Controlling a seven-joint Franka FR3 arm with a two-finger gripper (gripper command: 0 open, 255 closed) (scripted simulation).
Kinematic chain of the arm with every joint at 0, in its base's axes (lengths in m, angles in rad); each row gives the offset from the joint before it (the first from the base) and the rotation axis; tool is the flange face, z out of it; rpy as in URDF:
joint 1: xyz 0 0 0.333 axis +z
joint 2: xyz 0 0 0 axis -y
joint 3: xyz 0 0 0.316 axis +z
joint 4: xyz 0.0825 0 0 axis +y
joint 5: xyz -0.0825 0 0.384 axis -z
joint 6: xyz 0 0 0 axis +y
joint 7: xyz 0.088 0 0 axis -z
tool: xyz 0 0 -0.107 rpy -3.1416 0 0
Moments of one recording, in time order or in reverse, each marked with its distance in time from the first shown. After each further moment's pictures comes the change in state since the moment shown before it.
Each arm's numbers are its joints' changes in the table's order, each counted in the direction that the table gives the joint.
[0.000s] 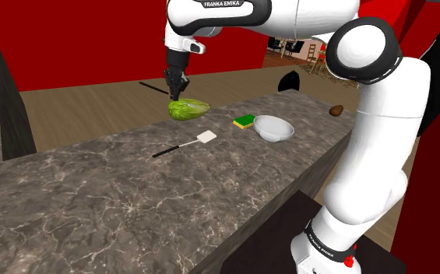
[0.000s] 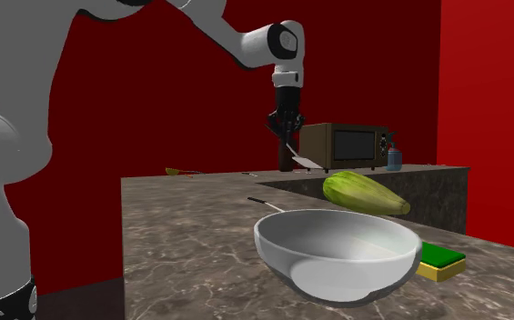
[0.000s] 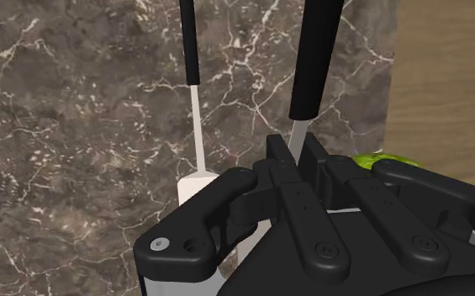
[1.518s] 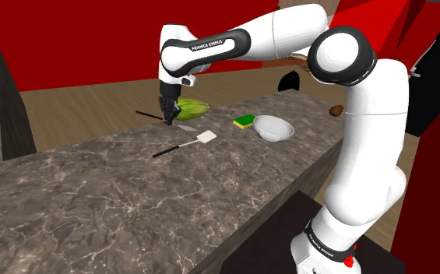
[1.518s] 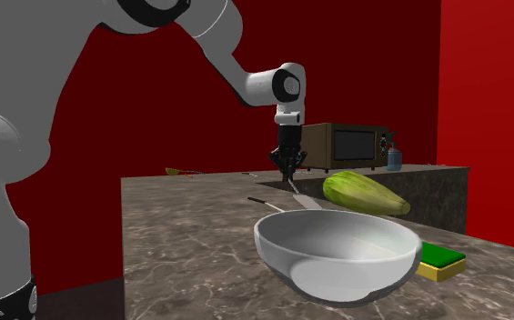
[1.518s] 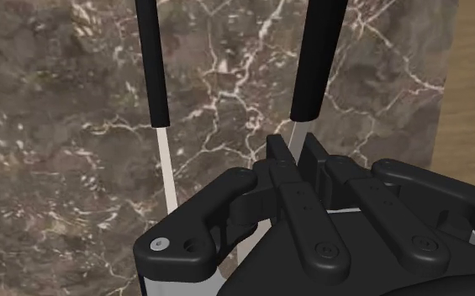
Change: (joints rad) arm 0.032 -0.119 -0.018 0.124 0.064 -0.229 0.045
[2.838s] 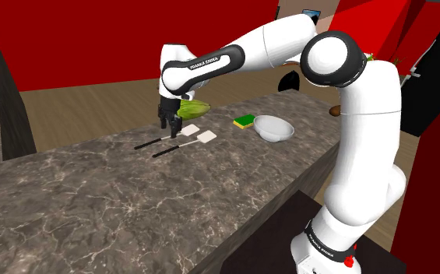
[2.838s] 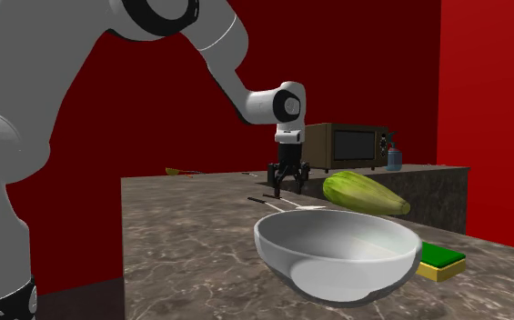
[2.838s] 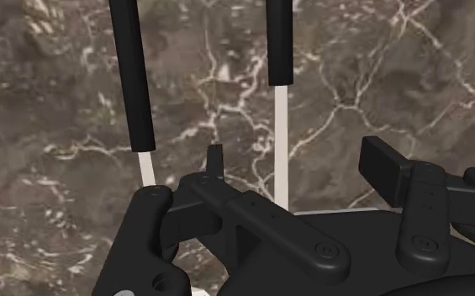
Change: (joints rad) arm 0.007 -0.053 -0.017 0.069 0.030 -0.117 0.012
